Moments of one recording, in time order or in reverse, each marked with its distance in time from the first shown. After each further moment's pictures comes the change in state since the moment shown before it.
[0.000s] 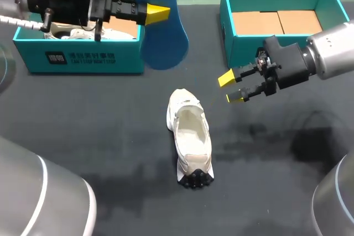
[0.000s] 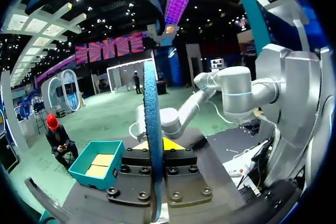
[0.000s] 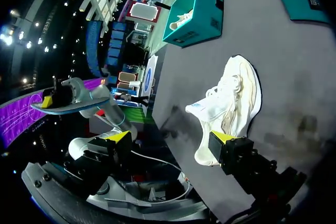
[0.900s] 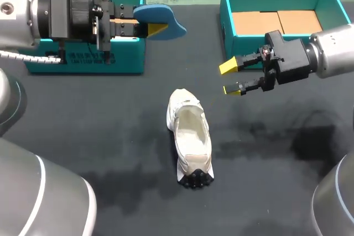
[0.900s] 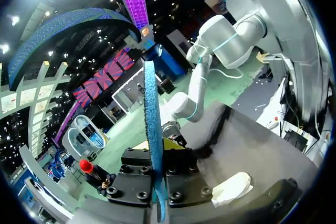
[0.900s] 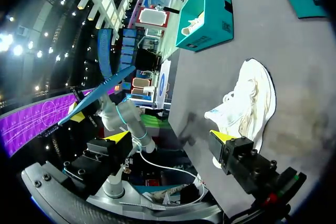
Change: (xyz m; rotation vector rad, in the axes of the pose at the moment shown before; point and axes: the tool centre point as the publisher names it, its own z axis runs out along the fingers) left arm -0.012 0.036 0.005 0.013 -0.098 0.477; right arm 0.025 0.012 -0.006 -0.039 0.128 0.041
